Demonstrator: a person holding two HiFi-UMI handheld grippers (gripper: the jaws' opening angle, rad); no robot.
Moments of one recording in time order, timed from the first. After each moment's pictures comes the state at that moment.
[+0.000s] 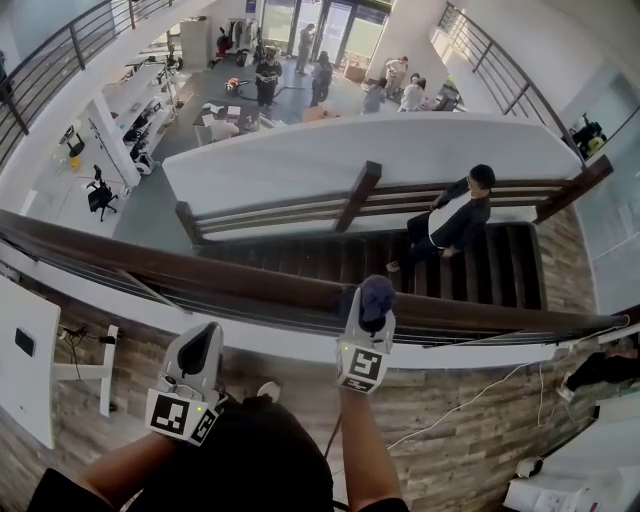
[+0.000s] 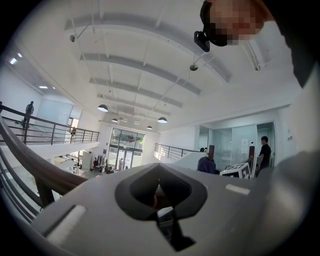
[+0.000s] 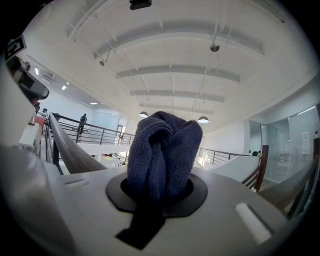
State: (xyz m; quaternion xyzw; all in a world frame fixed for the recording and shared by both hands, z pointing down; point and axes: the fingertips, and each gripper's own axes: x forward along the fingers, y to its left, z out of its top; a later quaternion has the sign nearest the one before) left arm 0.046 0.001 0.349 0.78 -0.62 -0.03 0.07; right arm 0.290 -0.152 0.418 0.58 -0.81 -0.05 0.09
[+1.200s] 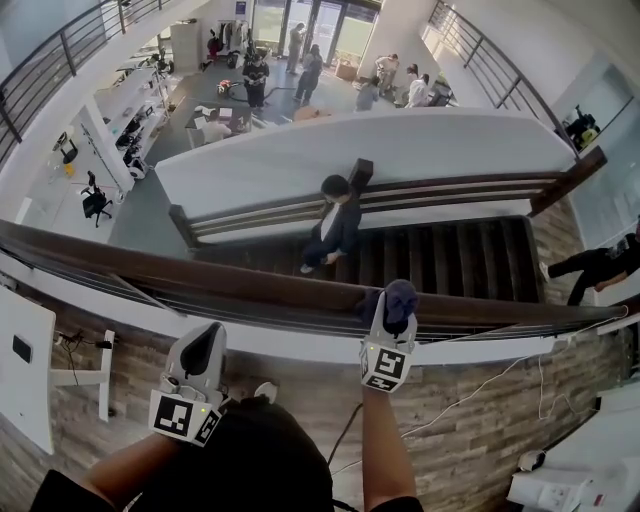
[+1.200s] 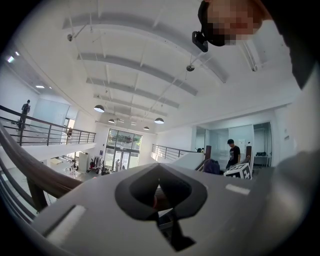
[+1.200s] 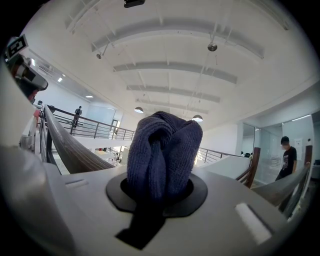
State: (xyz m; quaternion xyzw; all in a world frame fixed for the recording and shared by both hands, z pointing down) left arm 0.071 -0.007 0.345 0.79 -0.61 -0.03 0.07; right arm 0.372 -0.160 0.428 0.60 -0.79 -0.06 0.12
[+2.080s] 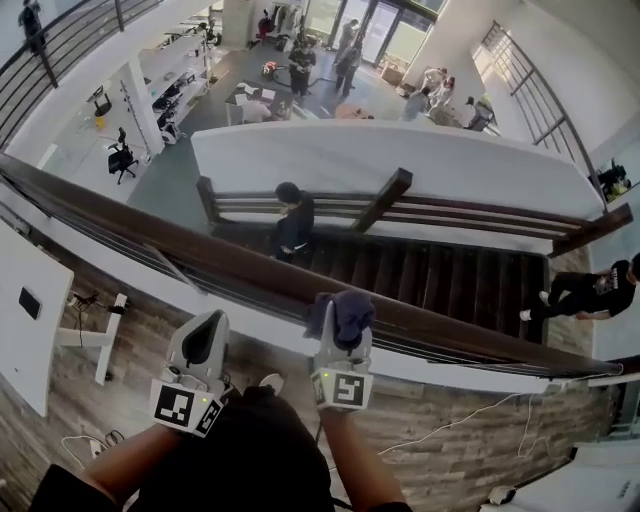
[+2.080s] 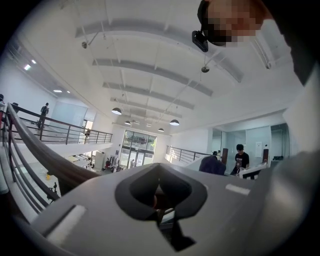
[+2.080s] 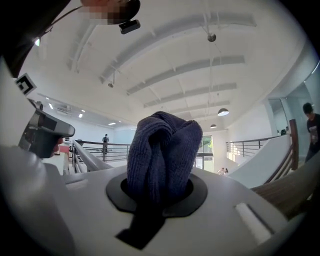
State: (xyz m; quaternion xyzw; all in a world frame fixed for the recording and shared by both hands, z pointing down) left arm -0.007 0.015 0.350 0.73 -0.67 -0.05 0.08; right arm 0.164 -0.092 0.391 0.46 -0.89 0.00 0.01
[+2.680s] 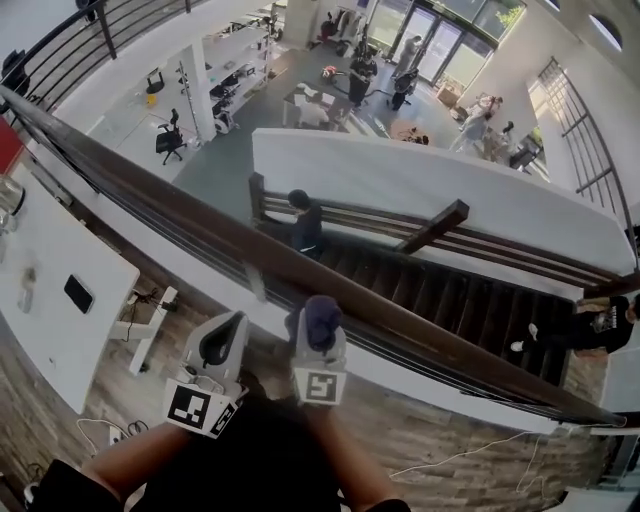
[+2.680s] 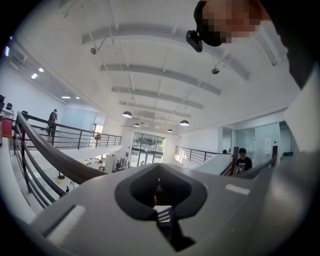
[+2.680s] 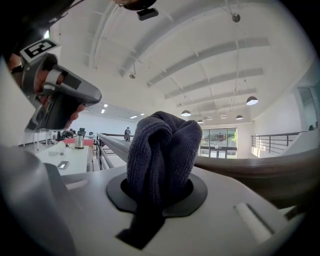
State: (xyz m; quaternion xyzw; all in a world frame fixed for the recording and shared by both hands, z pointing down) left arm -0.166 0.052 0.356 0.70 -0.71 -0.04 0.07; right arm -0.081 -0.036 0.461 0.35 -0.93 0.00 0.04
